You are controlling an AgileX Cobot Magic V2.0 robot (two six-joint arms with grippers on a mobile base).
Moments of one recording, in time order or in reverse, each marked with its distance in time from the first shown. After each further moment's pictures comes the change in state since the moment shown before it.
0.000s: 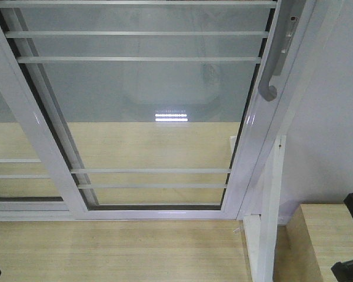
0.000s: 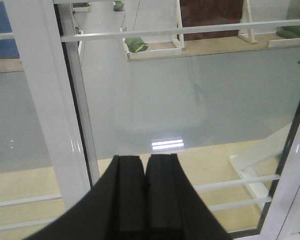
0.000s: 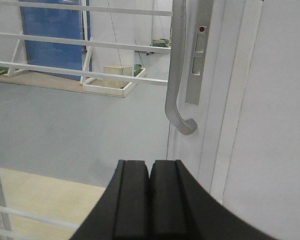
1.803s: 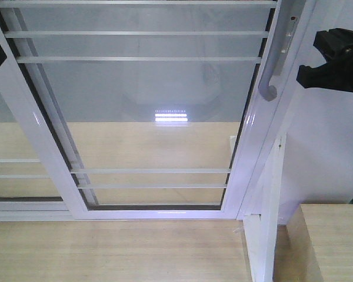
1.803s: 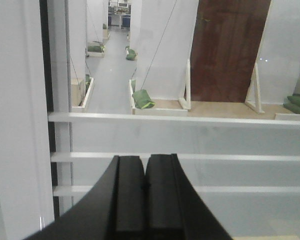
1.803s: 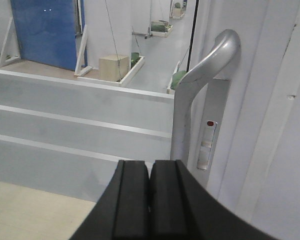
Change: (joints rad) left arm 0.000 1.049 -0.721 -0.109 -0.480 -0.003; right arm 0.000 1.058 -0.759 0.026 -0.221 -0.028
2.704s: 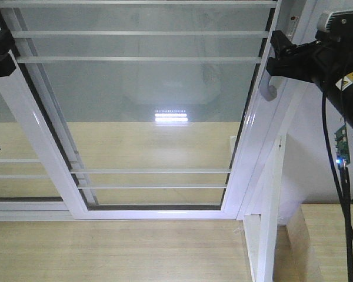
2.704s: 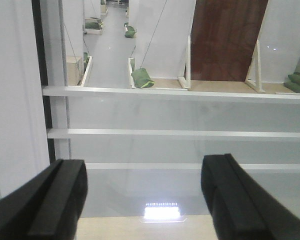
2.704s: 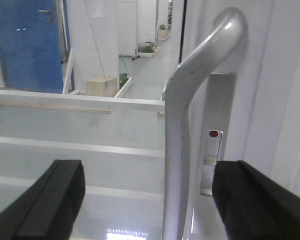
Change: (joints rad) left arm 0.000 0.020 0.000 0.000 0.041 0.000; right arm 0.000 0.384 -0.017 0.084 -0.466 0.000
